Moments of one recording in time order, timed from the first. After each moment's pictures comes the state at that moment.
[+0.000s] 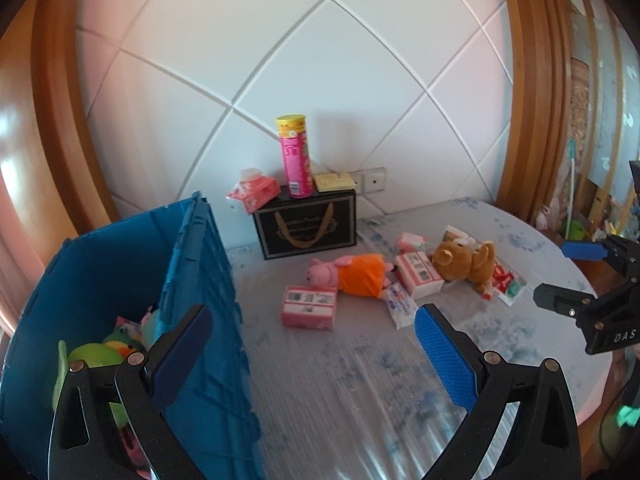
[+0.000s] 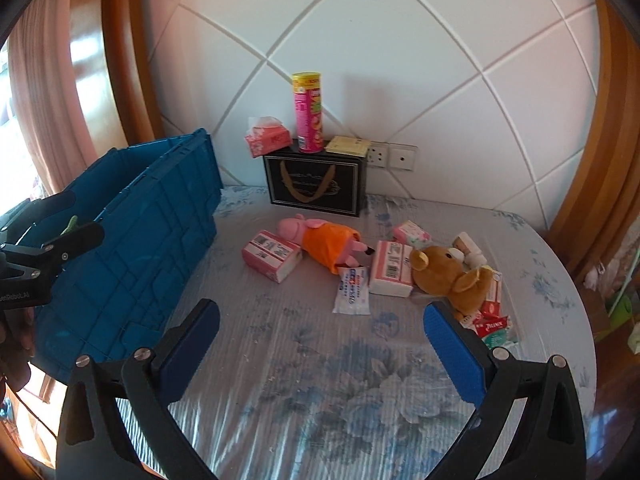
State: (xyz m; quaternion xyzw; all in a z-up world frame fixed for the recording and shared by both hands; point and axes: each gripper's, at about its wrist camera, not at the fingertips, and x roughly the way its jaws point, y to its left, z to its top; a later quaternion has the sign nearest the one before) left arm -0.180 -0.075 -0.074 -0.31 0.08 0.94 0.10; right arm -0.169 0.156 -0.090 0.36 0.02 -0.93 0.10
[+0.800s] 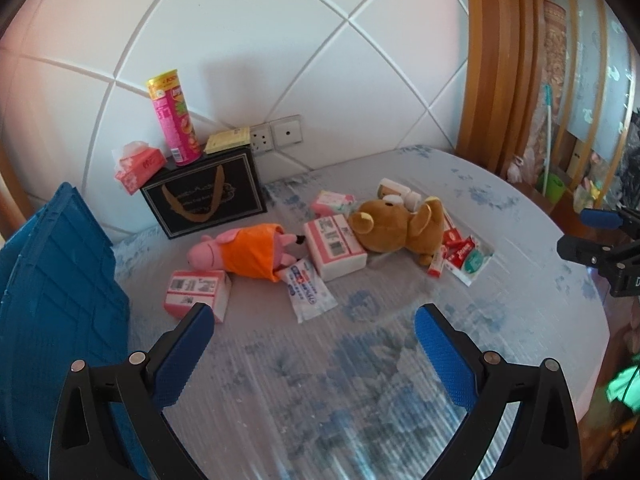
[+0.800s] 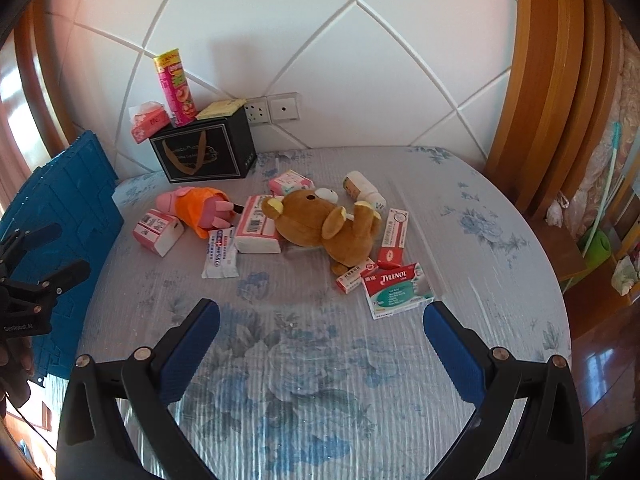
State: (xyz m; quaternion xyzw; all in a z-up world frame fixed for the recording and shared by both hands) left arm -0.235 0.101 -0.174 -0.38 0.11 0.91 0.15; right arm -0.199 0.361 -0.174 0.42 -0.03 -0.90 0.02
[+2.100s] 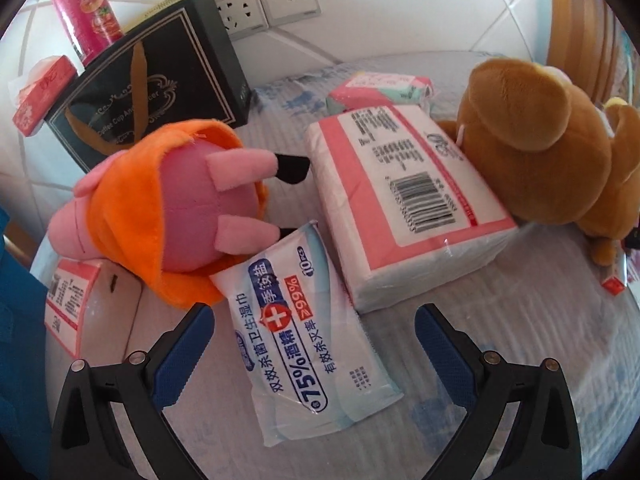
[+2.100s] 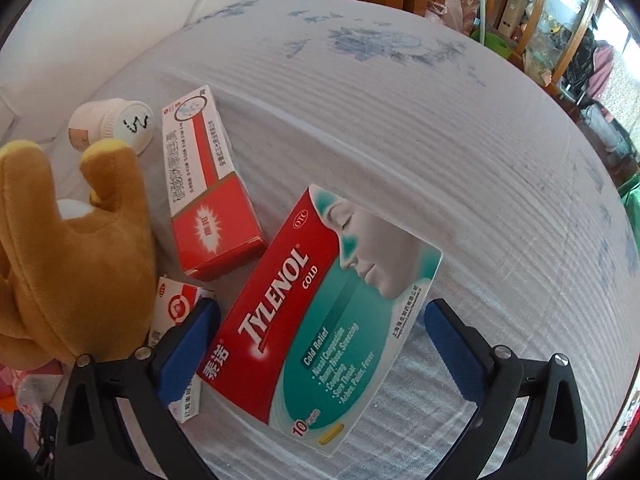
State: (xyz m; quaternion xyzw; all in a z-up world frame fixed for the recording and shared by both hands) left arm -0.438 0.159 -0.411 -0.47 0.14 0.87 0.06; right arm -0.365 0.455 -0.424 0.53 -0.21 -0.76 -0.31
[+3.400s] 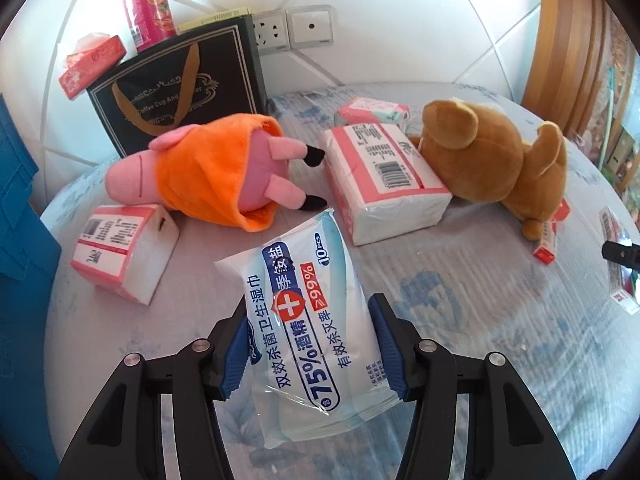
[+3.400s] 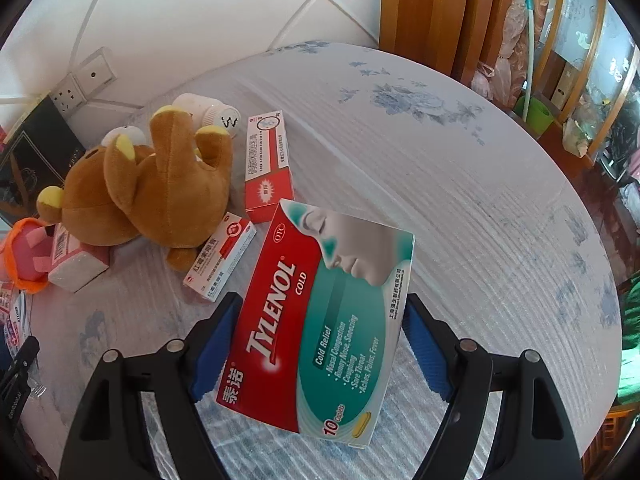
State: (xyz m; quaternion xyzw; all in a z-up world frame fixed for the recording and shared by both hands) left arm -0.358 0.120 -0.354 -0.44 0.08 0.89 0.10; right arm -0.293 0.428 -0.359 0.49 -0.14 -0.84 -0.20
